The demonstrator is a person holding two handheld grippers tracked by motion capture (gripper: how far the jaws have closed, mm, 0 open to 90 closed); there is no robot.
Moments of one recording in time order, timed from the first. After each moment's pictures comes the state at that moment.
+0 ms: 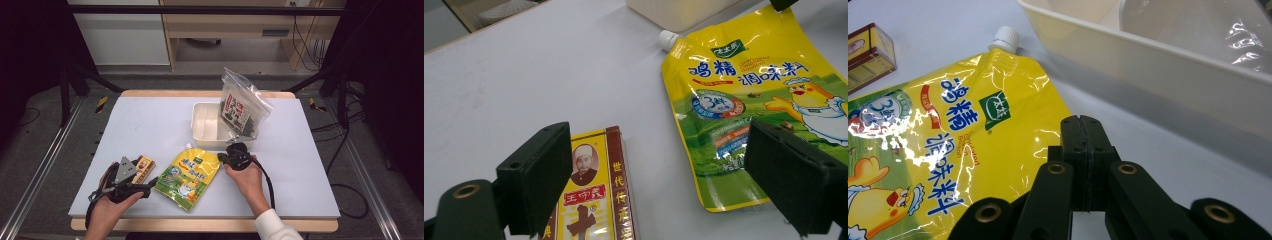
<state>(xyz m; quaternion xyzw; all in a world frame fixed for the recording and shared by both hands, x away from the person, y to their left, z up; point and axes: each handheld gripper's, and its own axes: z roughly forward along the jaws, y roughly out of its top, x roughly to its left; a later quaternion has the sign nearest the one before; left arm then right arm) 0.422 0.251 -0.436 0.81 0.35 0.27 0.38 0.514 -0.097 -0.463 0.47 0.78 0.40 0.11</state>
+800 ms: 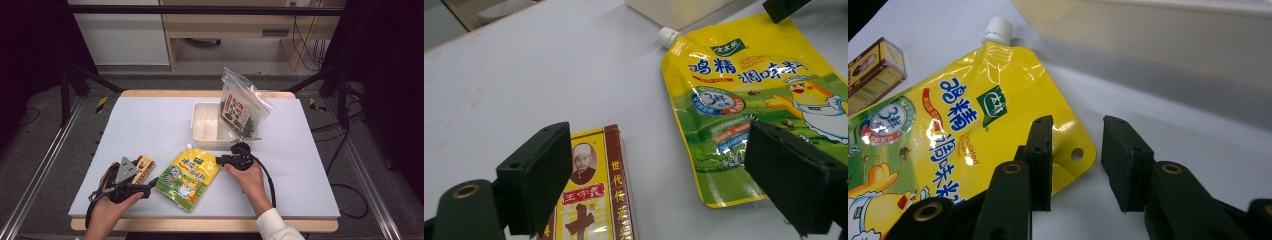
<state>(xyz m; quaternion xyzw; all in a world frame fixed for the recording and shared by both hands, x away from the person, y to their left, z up) 0.422 0.251 -0.436 0.81 0.35 0.26 0.38 0.523 -0.108 -0.478 0.51 0.75 0.41 0.03</state>
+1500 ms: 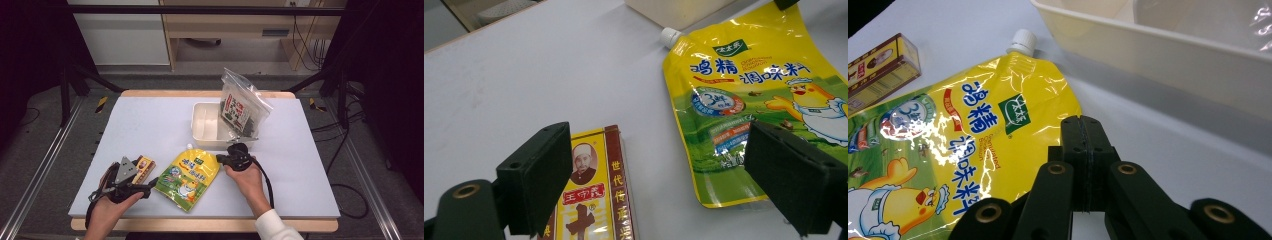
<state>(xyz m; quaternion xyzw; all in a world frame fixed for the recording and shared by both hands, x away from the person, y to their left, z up) 0.422 0.251 -0.436 0.81 0.35 0.26 0.38 0.511 -0.098 -0.460 0.47 0.77 0.41 0.08</state>
